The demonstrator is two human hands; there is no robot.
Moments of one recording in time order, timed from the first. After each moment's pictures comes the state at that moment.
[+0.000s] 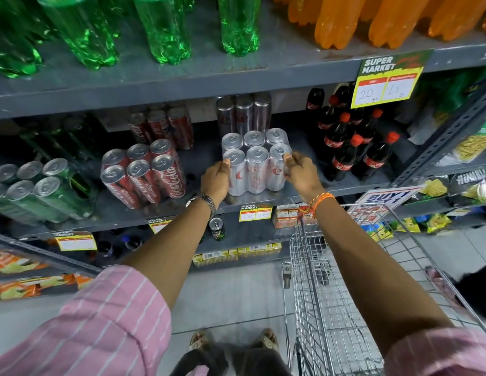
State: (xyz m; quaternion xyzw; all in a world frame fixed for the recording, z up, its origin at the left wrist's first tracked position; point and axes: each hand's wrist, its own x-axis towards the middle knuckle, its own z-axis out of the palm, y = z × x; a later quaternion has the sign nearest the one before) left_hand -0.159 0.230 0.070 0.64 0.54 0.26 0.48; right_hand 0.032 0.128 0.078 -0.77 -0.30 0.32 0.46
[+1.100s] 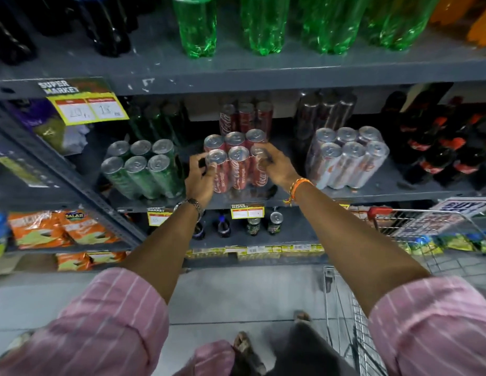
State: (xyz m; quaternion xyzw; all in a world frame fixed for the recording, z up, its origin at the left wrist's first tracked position) left_hand -0.414 0.304 0.067 0.58 0.56 0.37 0.47; right_hand -0.210 0.249 0.090 -0.72 -0.49 0.31 0.38
